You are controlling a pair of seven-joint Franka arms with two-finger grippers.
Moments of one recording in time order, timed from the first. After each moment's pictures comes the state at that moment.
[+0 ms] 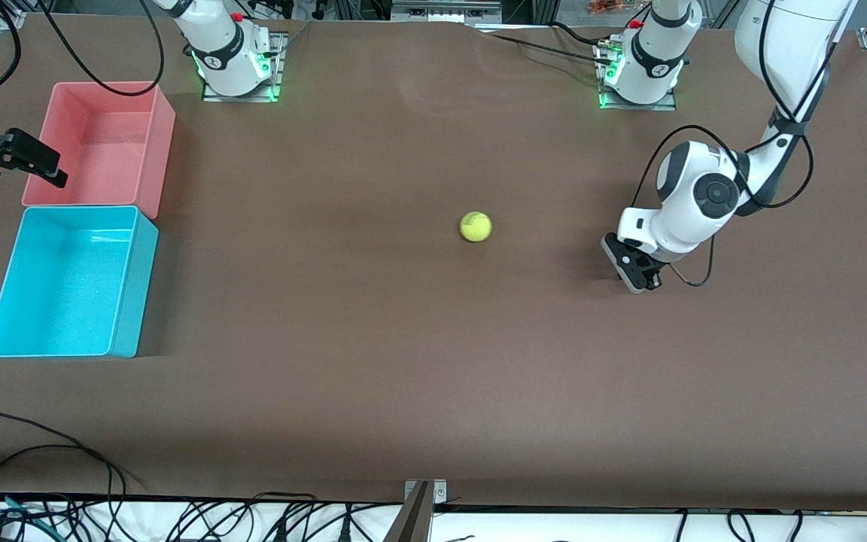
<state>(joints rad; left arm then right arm) 0.09 0.38 -0.24 -2.26 0.11 2.67 0.85 0.02 0.00 -0.04 -1.57 0.01 1.59 0.01</state>
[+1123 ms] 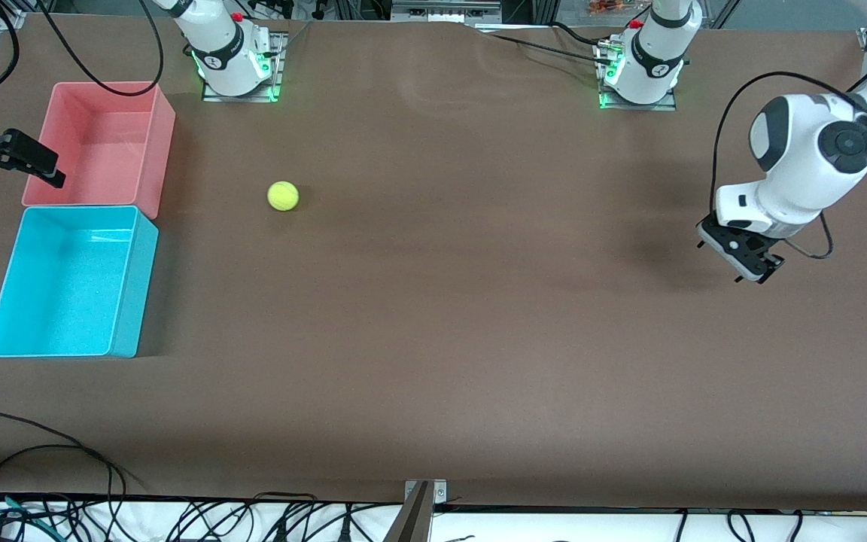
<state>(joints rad) 0.14 0.08 -0.09 -2.27 0.11 2.45 0.87 0.02 0.00 -0.04 -1.57 0.00 1.59 0.01</state>
